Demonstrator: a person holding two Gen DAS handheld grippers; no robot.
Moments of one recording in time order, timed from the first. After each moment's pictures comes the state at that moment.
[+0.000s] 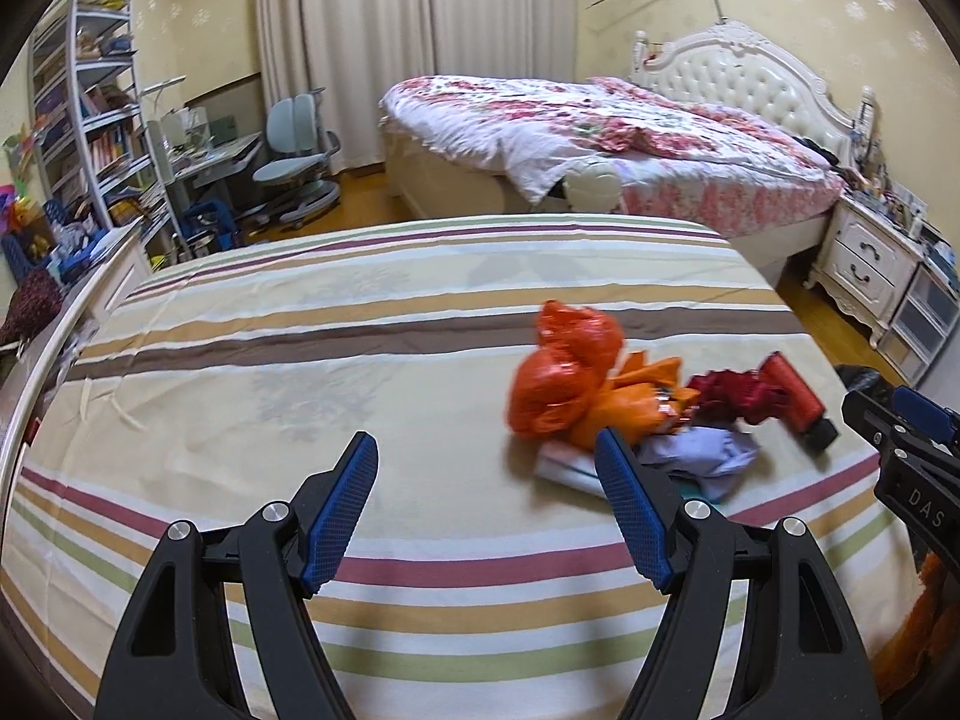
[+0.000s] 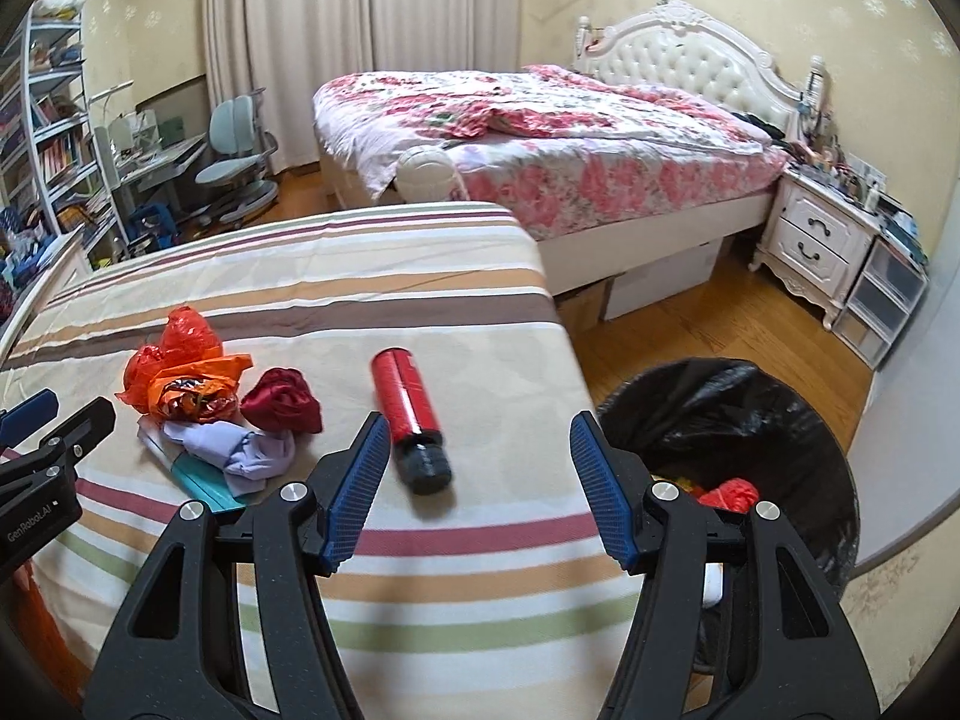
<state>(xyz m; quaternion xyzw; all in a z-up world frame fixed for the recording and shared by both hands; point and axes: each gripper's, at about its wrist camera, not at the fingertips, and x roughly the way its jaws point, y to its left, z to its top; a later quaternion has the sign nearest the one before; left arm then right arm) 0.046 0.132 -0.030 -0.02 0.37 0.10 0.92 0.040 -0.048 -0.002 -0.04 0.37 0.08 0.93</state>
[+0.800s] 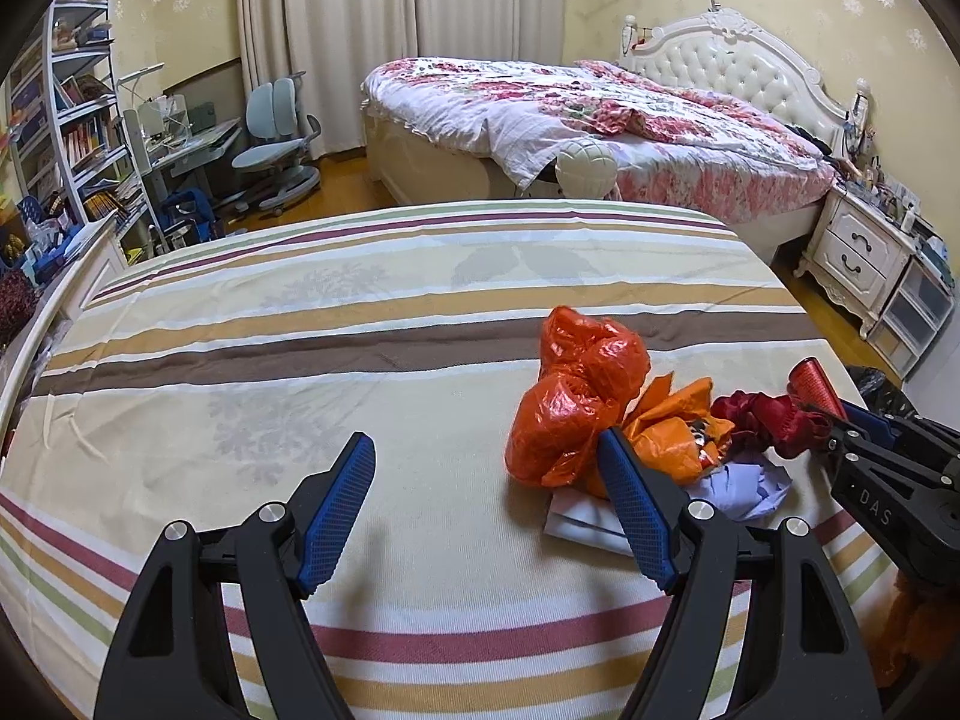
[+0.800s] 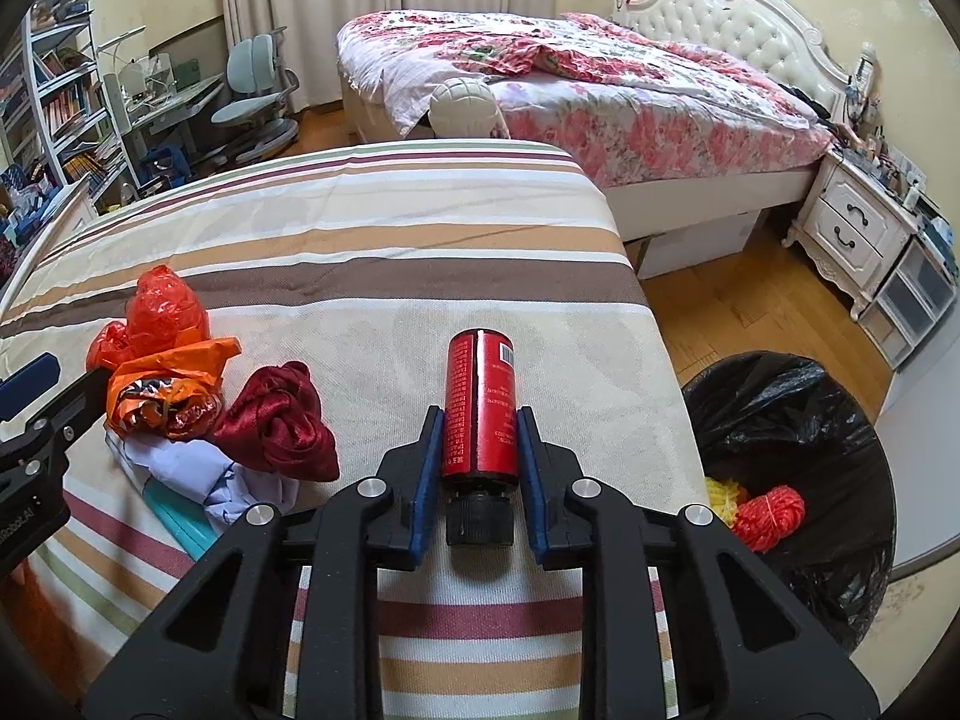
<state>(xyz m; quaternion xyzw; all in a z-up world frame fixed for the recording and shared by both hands) 0.078 0.149 -0.042 -0.03 0.39 0.07 0.92 0.080 -0.015 -0.029 -0.06 0.43 0.11 0.90</state>
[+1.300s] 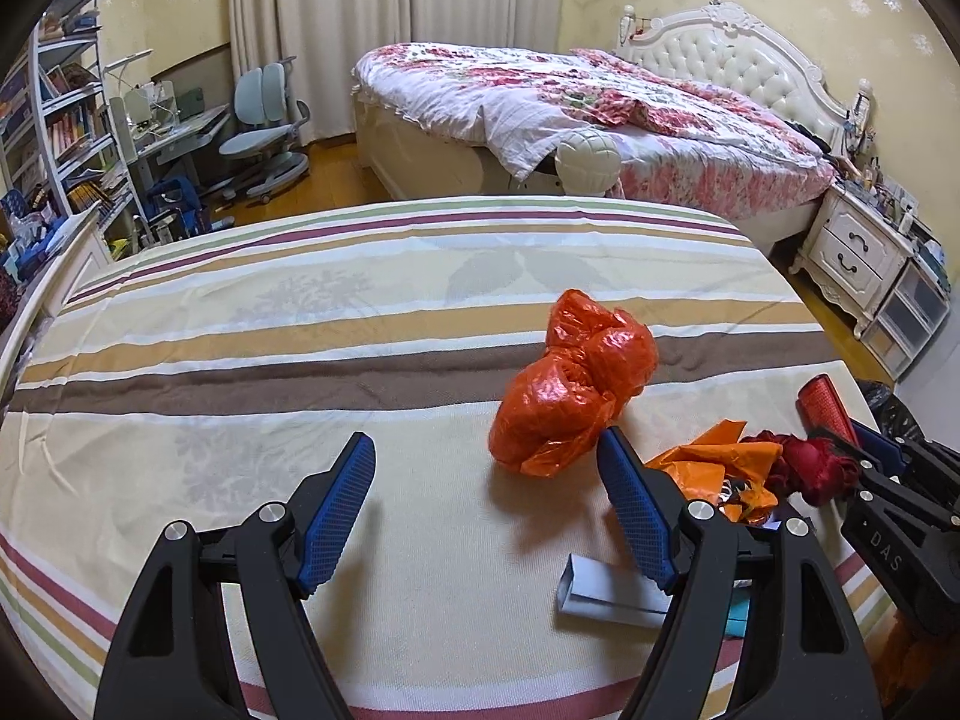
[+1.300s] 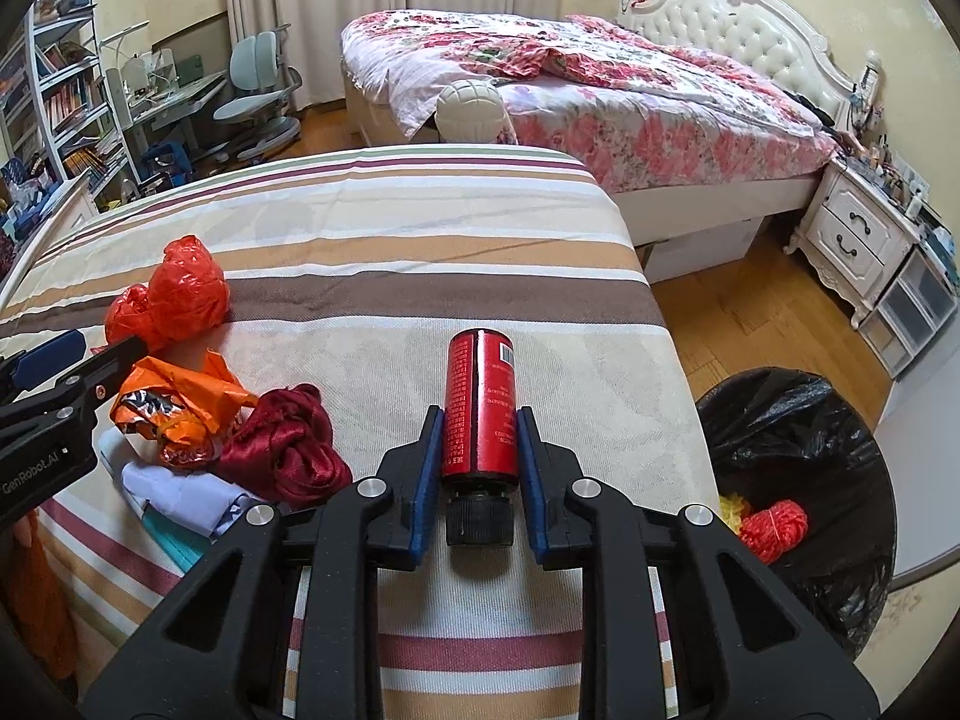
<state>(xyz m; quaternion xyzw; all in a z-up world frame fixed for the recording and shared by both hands) 0.103 0.160 -0.046 -0.04 0.41 0.06 0.91 0.087 -0.006 -0.030 -0.07 0.43 0.11 0.90</state>
